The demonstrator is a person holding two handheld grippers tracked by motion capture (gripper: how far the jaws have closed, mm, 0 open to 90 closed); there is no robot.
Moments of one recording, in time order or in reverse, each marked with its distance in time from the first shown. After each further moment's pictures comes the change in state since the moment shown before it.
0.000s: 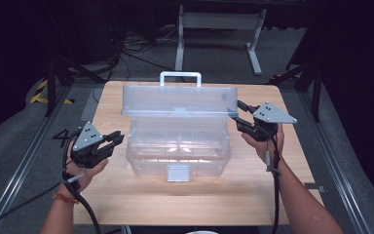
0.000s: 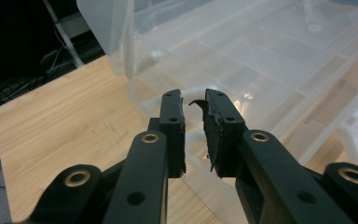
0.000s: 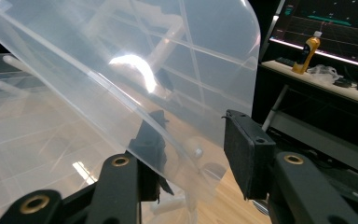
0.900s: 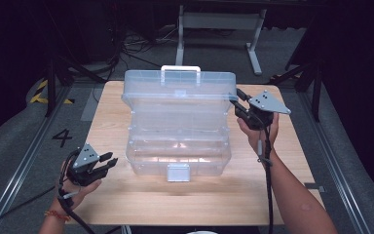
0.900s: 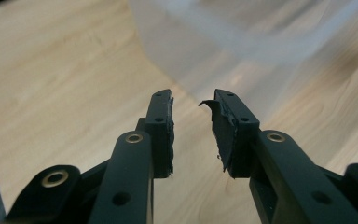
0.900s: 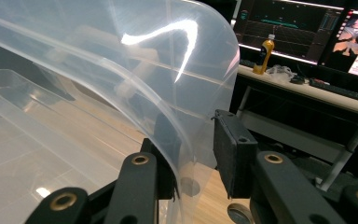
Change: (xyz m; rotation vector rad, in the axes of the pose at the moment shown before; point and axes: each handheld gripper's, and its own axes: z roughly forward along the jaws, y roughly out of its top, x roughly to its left) left arm 0.004 -0.077 0.004 0.191 -0.021 -0.039; right arm -0.004 0.017 0.023 -0.019 -0.166 0.054
